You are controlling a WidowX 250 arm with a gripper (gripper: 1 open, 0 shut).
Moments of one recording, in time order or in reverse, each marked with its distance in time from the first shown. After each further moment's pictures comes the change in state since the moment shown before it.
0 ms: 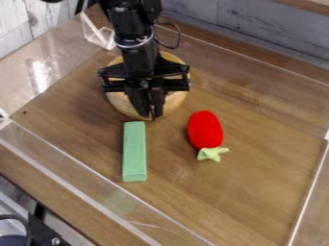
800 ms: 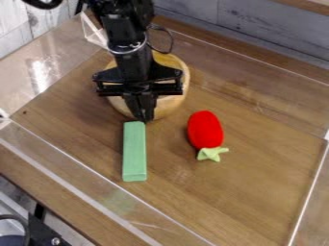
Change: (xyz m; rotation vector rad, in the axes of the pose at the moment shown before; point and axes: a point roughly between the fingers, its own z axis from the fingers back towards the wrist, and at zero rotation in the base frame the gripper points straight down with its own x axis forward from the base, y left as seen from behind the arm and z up) arm -0.001 0.014 -0.003 0.011 -0.005 0.033
